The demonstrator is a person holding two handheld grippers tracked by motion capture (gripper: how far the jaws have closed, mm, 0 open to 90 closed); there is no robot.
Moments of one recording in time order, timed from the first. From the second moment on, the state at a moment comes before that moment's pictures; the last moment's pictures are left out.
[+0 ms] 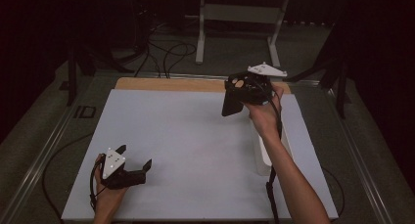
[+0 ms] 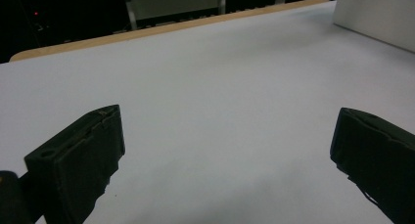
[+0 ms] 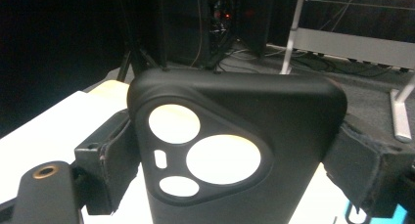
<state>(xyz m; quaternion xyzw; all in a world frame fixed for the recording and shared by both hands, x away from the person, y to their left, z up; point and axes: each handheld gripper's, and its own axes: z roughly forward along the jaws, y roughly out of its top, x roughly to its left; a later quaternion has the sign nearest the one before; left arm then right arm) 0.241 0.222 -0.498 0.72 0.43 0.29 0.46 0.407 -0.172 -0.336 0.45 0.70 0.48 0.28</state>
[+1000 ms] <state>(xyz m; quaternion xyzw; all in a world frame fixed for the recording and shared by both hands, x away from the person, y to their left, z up) 0.241 0.221 -0.498 0.72 0.43 0.29 0.46 0.421 -0.207 -0.328 0.48 0.68 0.45 0.32</state>
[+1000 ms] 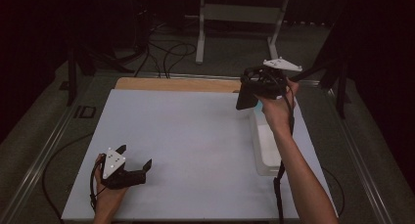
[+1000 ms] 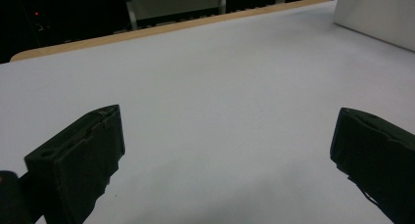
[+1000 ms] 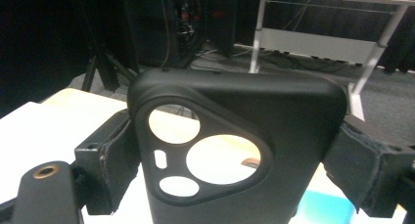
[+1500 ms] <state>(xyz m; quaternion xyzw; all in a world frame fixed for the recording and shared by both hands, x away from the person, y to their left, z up) 0.241 0.221 -0.498 0.72 0.43 0.29 0.46 0.427 -0.220 -0.323 0.50 0.67 0.44 0.34</state>
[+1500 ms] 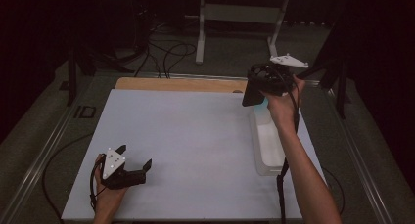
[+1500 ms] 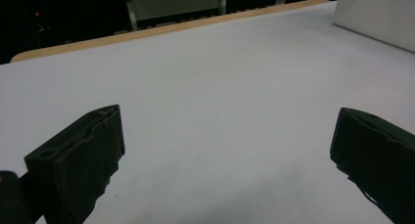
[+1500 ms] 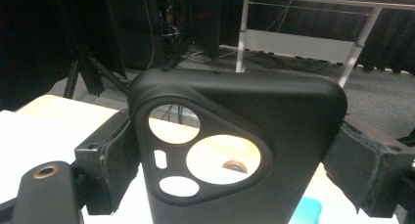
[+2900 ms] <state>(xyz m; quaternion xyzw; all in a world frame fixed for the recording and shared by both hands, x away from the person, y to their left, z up) 0.242 0.221 -0.498 0.72 0.43 0.29 0.46 0.439 -0.241 -0.341 0.53 0.66 0.41 0.34</state>
